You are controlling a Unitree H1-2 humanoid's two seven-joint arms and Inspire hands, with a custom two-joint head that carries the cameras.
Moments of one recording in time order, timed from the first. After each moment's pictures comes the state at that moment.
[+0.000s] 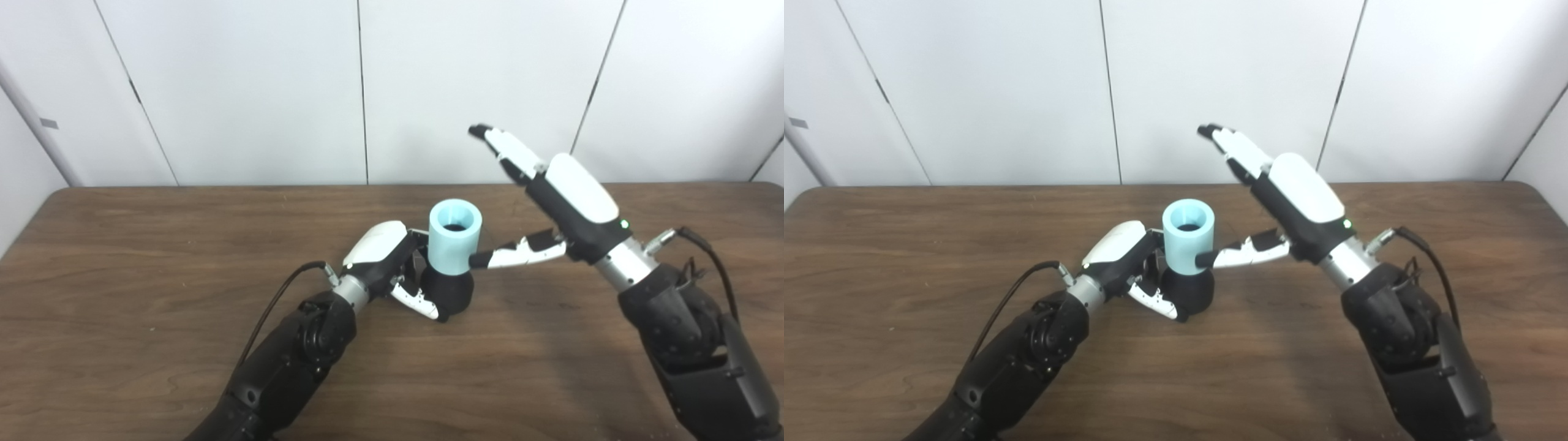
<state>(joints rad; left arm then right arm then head) -0.56 0.17 -0.53 0.31 0.58 0.10 -0.10 -0.44 -0.37 0.11 -0.20 -0.41 -0.07 0.24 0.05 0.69</state>
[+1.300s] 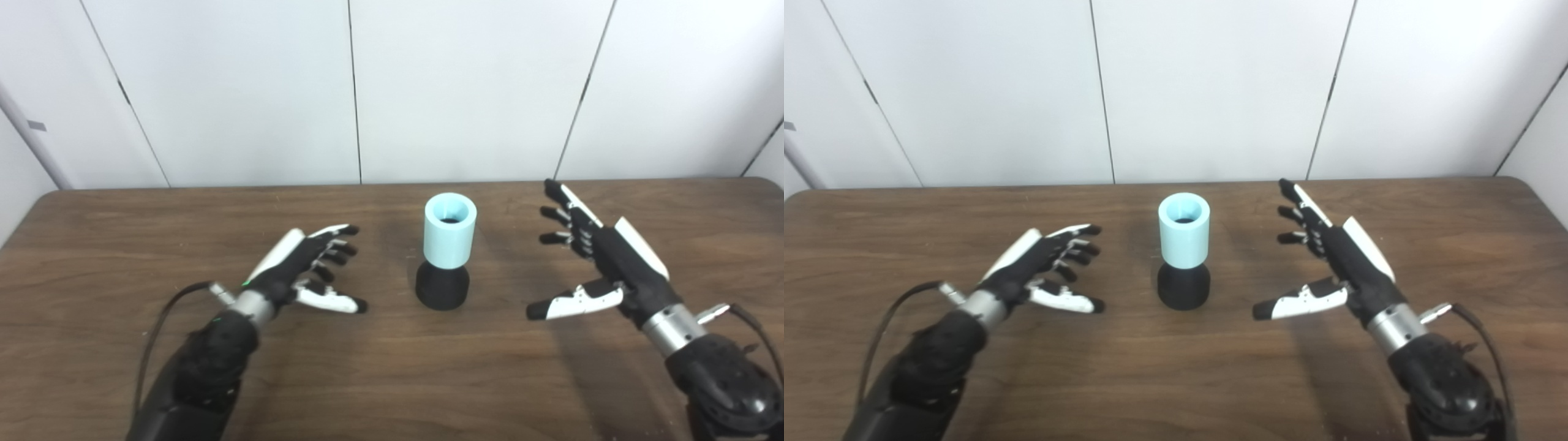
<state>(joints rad) -0.29 0.25 -0.09 -0.15 0.32 0.38 -0.30 -0.16 -0.31 -0.05 -0.35 -0.07 0.23 0.28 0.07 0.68</state>
